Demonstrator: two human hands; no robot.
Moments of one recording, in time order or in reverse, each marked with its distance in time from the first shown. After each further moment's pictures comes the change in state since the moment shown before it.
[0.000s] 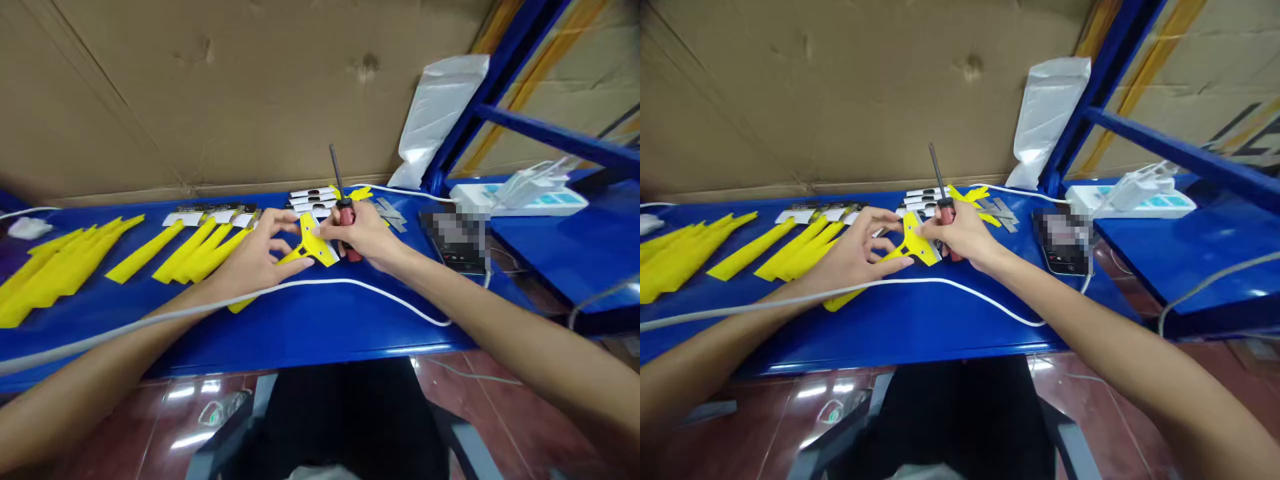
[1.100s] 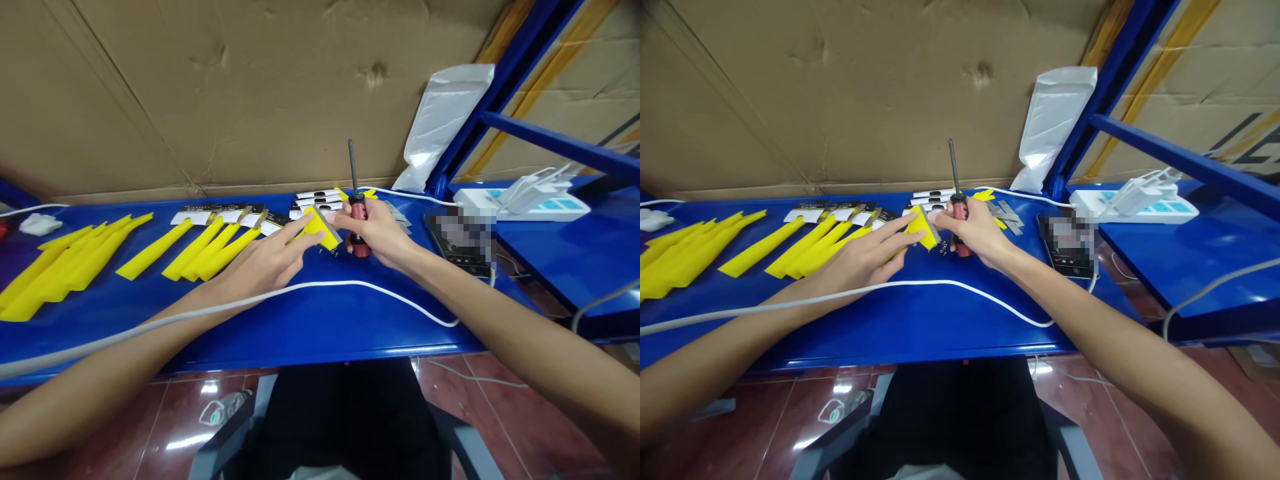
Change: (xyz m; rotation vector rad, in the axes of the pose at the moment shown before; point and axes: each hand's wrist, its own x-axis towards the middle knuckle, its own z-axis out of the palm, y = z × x) left_hand -0.007 0.001 -0.012 0.318 -0.070 0.329; right_hand 0.007 0.001 -0.007 0.038 0.027 -0.063
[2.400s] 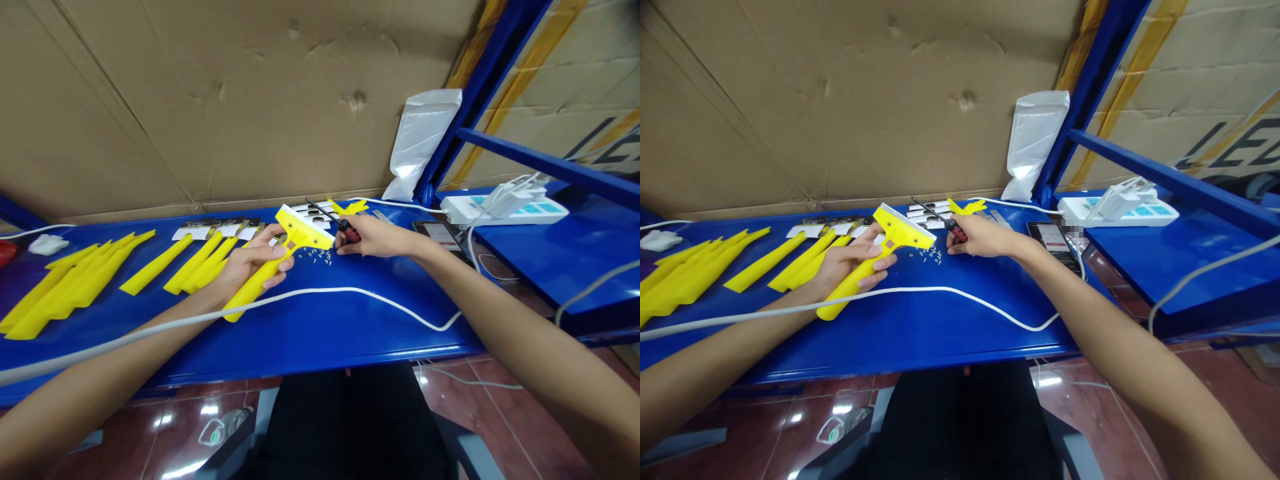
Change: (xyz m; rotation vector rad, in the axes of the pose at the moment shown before) left_hand 0.017 0.006 -0.009 -1.611 0.129 -0.739; right_hand 0.027 -0.005 -0.061 -0.776 -0.468 -0.105
